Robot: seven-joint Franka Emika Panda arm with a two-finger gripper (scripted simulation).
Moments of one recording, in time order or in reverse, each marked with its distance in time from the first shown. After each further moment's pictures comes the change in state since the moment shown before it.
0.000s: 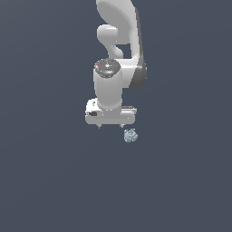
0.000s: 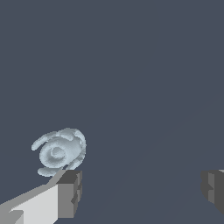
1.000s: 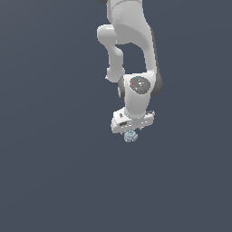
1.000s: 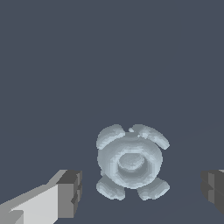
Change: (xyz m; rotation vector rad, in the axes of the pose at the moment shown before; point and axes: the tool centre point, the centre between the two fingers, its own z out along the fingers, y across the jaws) arm -0.016 -0.100 0.067 0.002 0.003 -0.254
